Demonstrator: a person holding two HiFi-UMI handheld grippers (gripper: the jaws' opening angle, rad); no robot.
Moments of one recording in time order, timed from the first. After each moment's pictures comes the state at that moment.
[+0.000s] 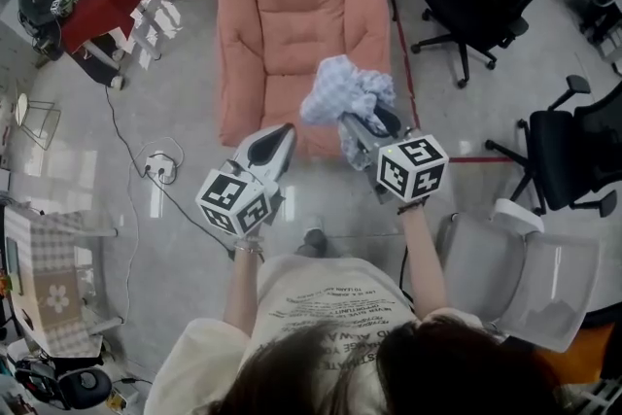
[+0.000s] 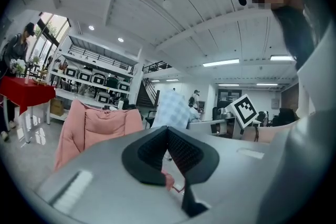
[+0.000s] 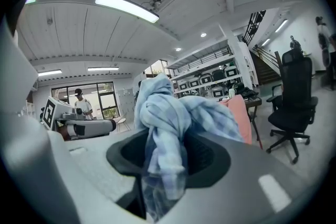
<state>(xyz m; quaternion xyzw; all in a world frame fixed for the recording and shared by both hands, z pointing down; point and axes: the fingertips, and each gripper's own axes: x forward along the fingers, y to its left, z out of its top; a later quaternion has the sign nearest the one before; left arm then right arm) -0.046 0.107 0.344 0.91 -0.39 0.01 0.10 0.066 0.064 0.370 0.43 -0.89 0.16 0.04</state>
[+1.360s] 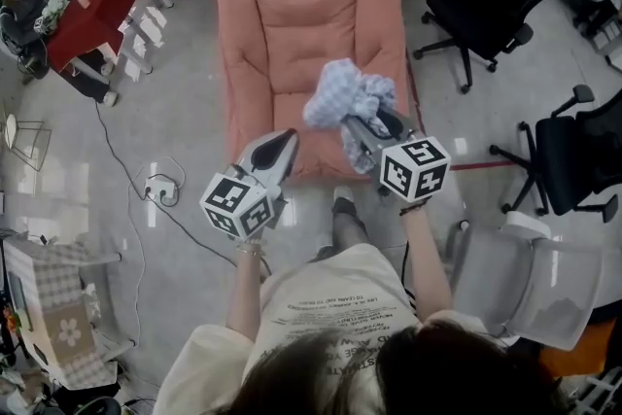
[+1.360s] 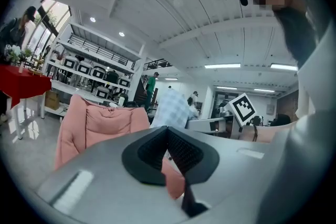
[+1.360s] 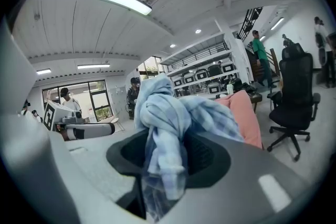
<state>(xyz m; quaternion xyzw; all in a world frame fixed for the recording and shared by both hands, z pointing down) -0.117 -0.008 0.365 0.92 -0.36 0.01 0.13 0.000 -0.047 0.386 0.45 -0.87 0.18 0.05</state>
